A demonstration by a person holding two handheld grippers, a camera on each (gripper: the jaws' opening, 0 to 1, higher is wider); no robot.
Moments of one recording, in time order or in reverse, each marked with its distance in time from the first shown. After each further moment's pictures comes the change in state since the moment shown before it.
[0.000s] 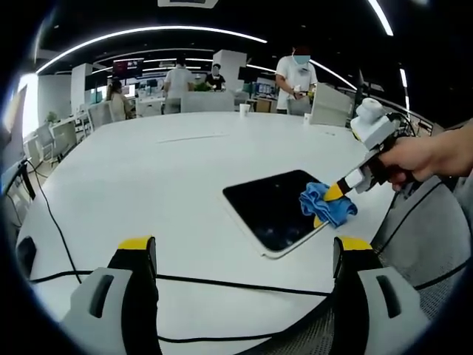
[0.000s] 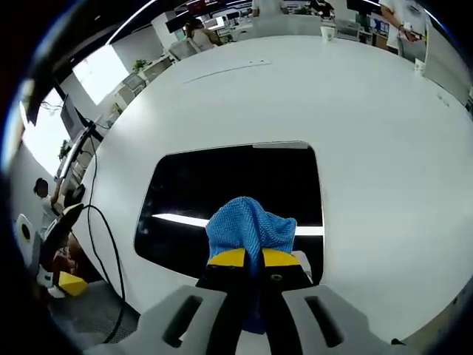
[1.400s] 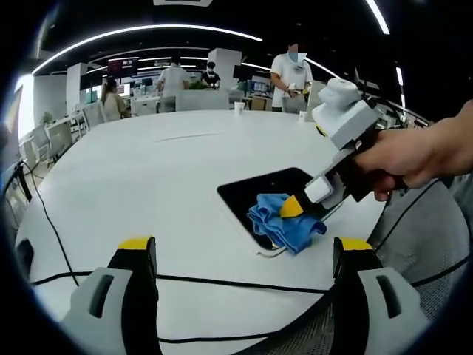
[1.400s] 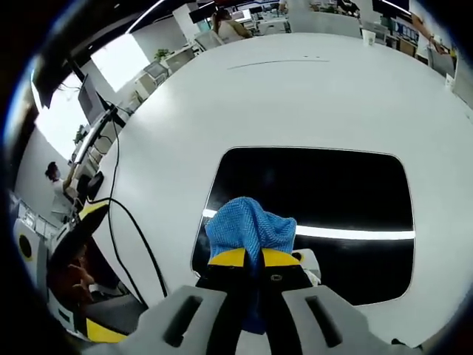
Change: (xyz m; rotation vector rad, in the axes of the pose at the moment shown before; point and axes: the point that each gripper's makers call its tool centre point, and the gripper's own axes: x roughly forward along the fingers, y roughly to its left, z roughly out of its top) left arm 0.001 -0.006 -0.003 0.009 0.011 -0.028; right arm 0.028 0.099 0.006 -0.073 0.032 0.102
